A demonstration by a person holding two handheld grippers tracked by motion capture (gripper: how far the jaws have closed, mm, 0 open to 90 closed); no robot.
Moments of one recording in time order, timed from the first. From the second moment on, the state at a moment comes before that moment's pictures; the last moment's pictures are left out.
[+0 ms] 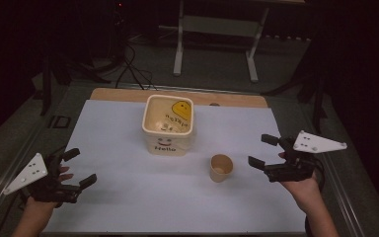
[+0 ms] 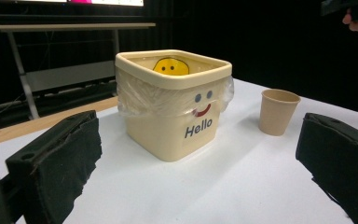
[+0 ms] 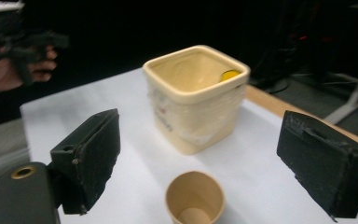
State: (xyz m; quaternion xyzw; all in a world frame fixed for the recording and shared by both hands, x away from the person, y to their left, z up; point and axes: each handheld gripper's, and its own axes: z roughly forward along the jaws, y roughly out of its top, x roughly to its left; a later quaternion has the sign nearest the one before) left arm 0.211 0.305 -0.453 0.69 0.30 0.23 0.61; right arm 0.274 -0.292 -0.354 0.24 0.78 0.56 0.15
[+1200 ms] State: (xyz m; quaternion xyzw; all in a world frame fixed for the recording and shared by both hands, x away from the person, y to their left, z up) left arm 0.212 0.301 -0.455 0.71 0.29 0.23 0.61; right arm 0.311 -0.224 -0.410 0.11 0.92 0.38 0.03
